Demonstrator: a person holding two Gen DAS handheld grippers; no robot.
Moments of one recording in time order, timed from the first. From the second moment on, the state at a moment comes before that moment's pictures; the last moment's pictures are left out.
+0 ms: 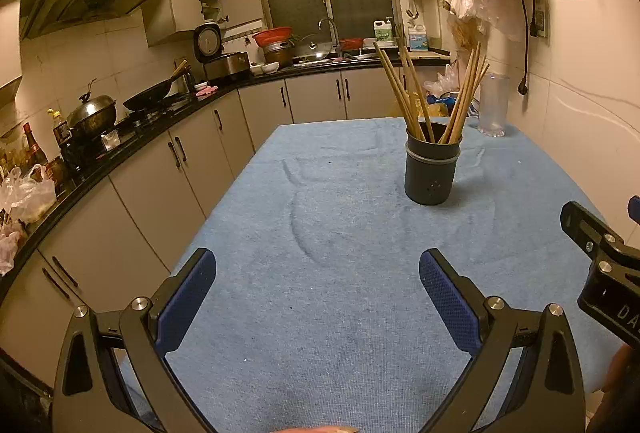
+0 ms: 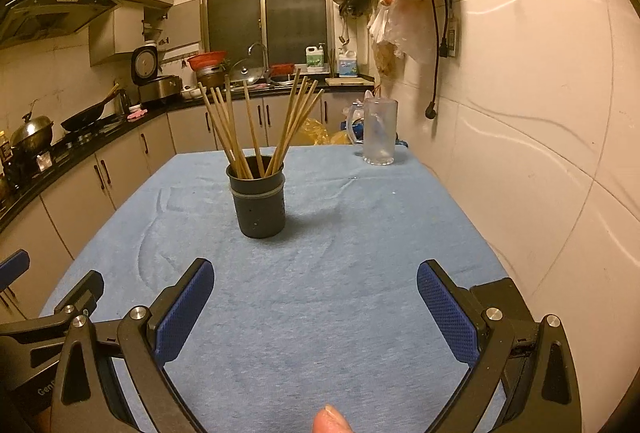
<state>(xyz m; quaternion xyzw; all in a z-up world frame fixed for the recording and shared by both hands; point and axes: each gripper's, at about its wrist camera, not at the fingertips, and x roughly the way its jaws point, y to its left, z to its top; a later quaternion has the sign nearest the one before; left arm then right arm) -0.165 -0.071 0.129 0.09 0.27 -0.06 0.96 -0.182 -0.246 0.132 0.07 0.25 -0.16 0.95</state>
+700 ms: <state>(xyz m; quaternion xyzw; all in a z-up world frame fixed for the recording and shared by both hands) -0.163 -0.071 0.125 0.08 0.27 -0.05 0.96 -0.177 -0.246 0.126 0.07 0.27 -0.16 0.95</state>
